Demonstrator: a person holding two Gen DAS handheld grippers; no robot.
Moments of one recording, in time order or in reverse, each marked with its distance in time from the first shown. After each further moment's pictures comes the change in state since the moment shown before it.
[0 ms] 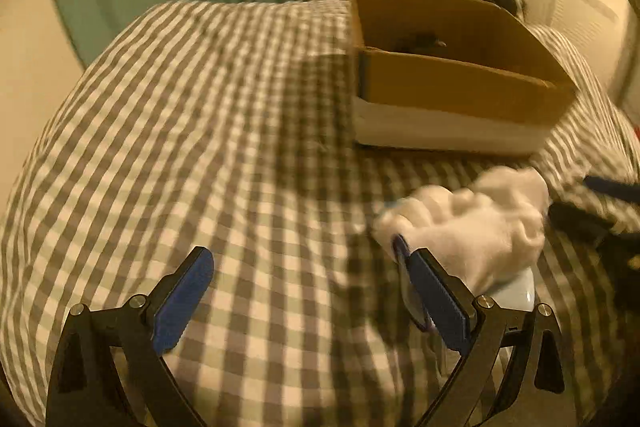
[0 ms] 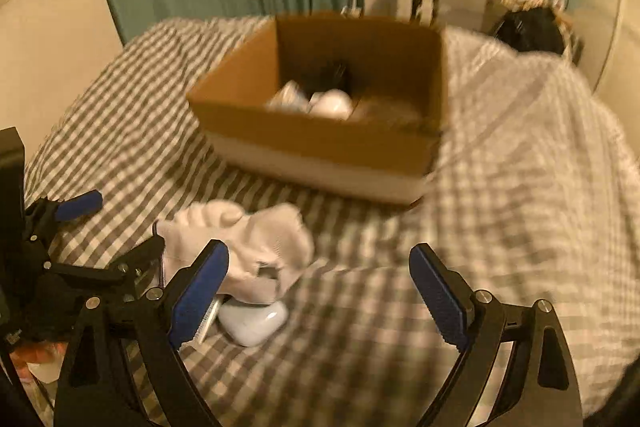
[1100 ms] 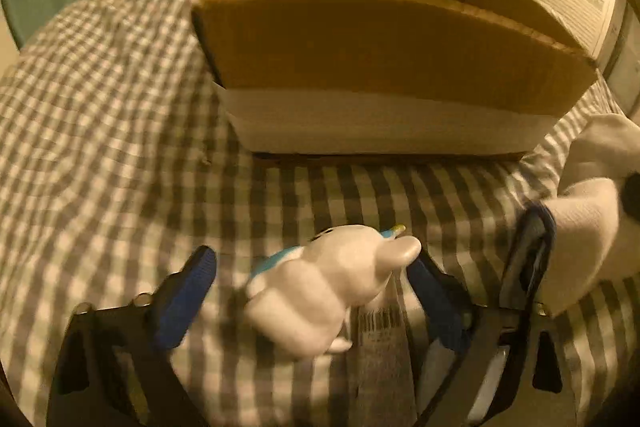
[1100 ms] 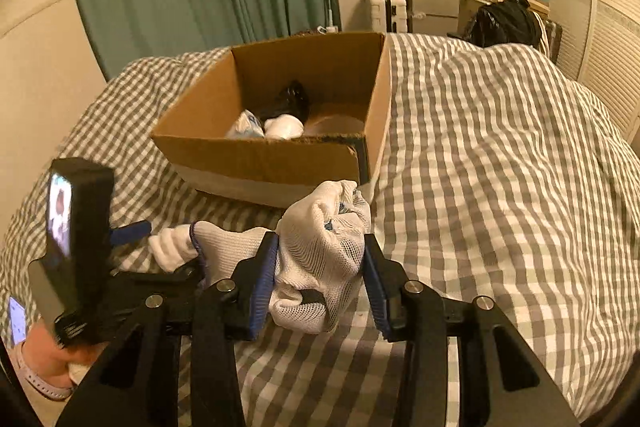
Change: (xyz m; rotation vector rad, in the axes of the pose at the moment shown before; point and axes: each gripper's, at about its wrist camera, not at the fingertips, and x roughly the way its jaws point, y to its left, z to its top) left arm 0.072 -0.070 0.020 0.065 0.086 -0.103; right arm -0.014 -0.043 0.003 0.085 -0.096 -0.031
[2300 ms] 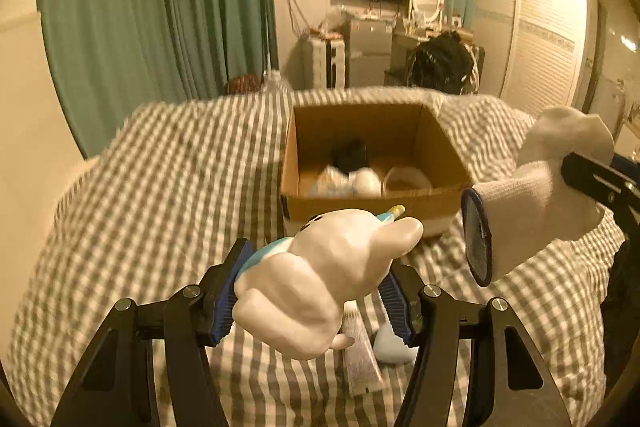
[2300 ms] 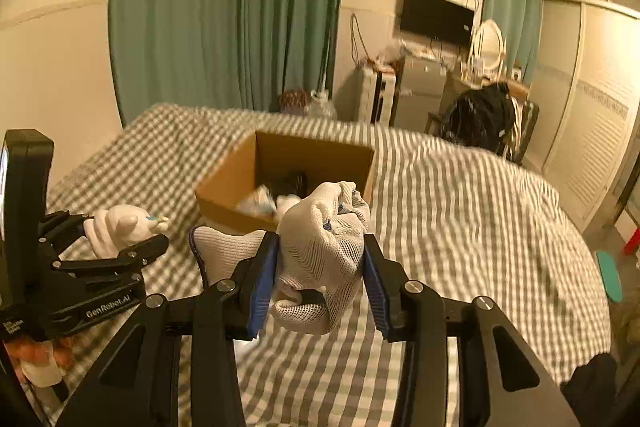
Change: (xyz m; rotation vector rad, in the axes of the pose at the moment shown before) left arm -0.181 0.011 0.003 0.008 -0.331 -0.006; right arm -0.126 0.051 0.020 -0.156 -0.246 -0.124
